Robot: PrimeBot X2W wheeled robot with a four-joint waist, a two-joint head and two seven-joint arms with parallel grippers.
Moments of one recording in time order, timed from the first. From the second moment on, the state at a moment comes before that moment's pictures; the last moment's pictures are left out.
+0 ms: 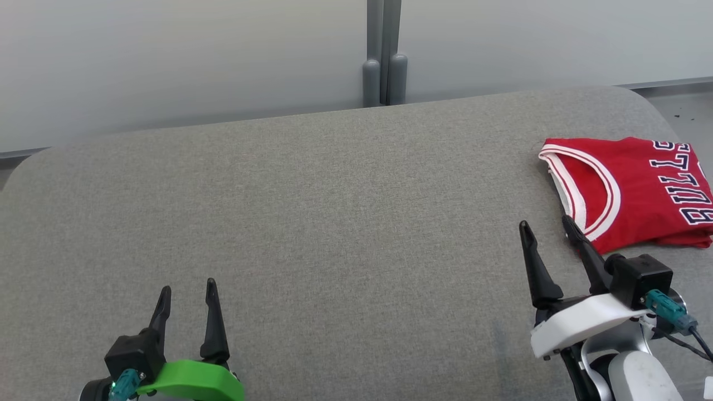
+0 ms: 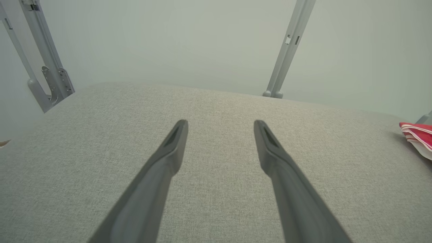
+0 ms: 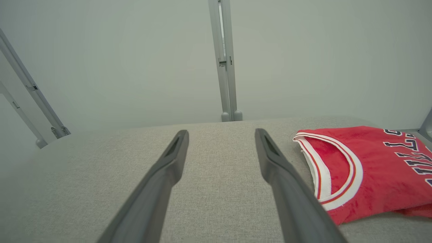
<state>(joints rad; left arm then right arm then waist) -0.01 0.30 -0.42 0.11 -0.59 0.31 -0.26 -0.05 -0.05 0.03 0.00 0.18 0.13 -0.06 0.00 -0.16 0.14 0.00</state>
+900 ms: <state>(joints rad) 0.01 0.29 -0.39 0.10 -0.53 0.30 -0.26 -0.01 -0.05 0.06 0.03 0.25 0.13 -0.10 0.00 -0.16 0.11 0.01</state>
